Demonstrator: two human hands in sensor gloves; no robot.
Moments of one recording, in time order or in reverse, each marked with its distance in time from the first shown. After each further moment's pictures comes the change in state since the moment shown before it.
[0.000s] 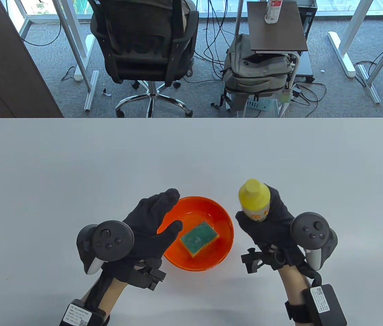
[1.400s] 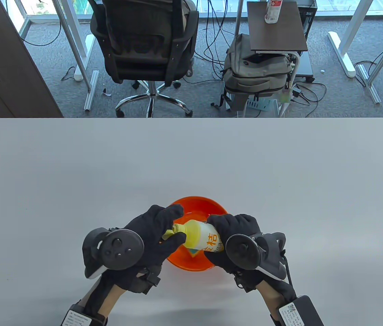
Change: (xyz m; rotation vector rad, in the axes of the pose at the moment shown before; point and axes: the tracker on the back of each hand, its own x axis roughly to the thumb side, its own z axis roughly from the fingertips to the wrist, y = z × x) left_hand 0.008 -0.011 0.011 -0.008 -0.048 -0.294; right_hand 0.041 0.057 0.021 0.215 -0.239 0.626
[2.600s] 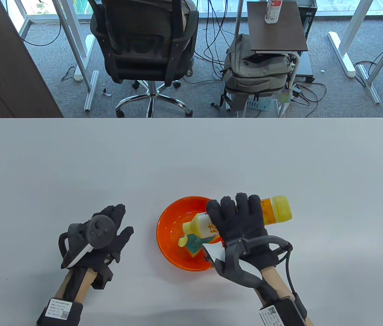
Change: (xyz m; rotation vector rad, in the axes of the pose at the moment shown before) left_hand -0.161 -0.058 0.037 -0.332 0.422 -0.285; right_hand 0.032 0.010 -0.008 -0.184 -0.056 0.735
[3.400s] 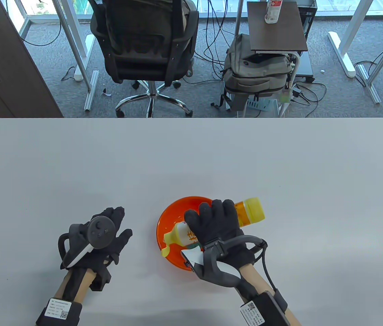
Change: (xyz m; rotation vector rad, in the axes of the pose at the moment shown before) left_hand -0.004 -0.005 0.000 -0.037 0.009 -0.010; right_hand 0.040 0.004 -0.005 -0.030 -0.080 -0.069
